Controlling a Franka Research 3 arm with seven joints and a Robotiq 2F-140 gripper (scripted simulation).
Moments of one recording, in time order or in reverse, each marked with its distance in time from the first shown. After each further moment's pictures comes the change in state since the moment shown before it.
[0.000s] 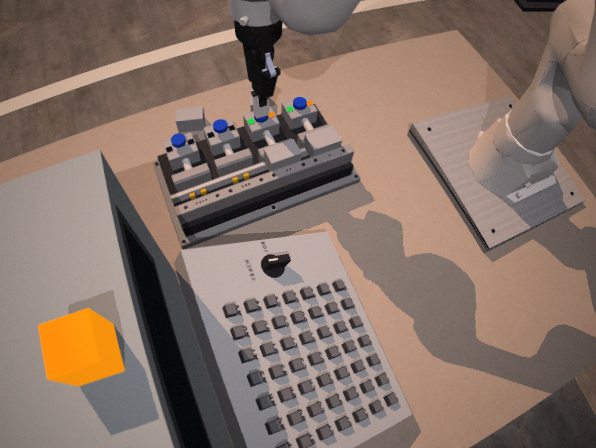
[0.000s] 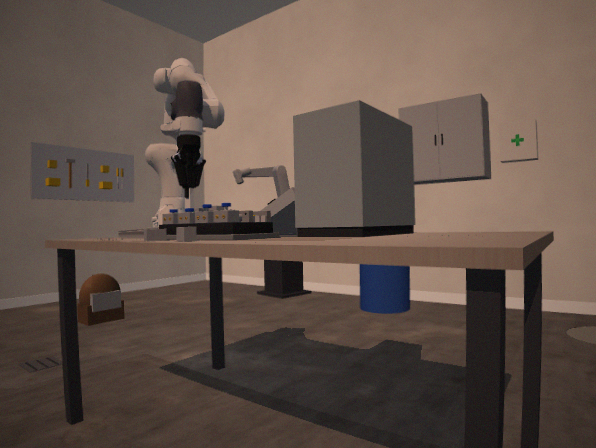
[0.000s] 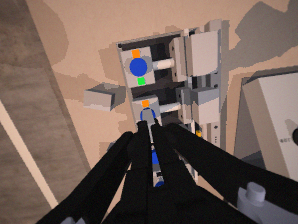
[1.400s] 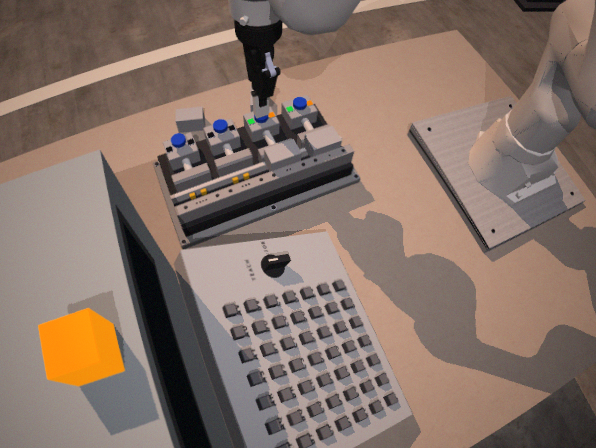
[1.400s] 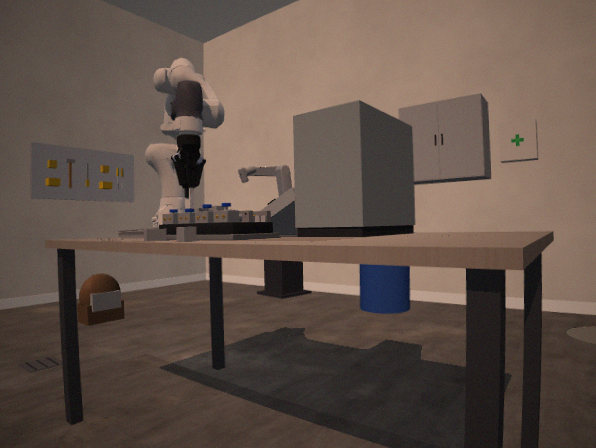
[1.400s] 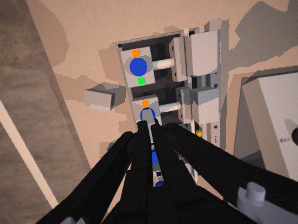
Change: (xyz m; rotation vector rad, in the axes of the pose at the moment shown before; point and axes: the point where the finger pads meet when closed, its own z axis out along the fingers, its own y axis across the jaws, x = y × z) arm 0.000 0.000 -0.001 0.000 -0.001 0.000
